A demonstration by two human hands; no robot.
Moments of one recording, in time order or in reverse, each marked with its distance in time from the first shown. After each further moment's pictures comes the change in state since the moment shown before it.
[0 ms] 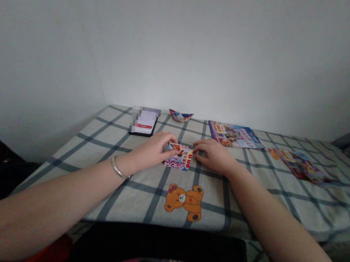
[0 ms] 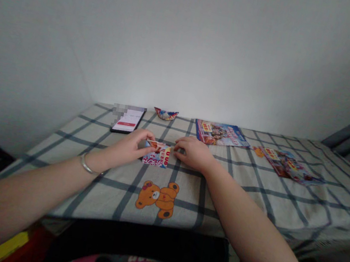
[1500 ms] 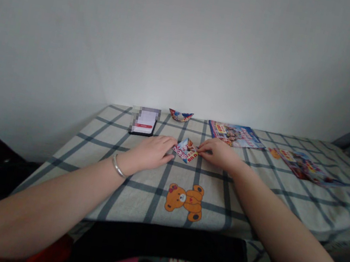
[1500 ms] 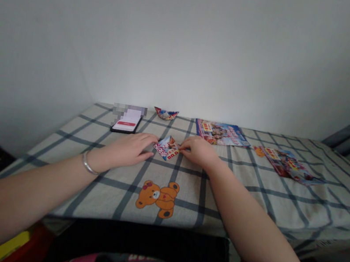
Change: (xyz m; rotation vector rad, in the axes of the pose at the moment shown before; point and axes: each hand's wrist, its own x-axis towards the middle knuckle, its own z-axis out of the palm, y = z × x) left_hand -0.003 -0.007 -0.003 0.474 -0.231 0.142; right_hand 0.000 0.014 -0.004 0.011 -0.036 0.057
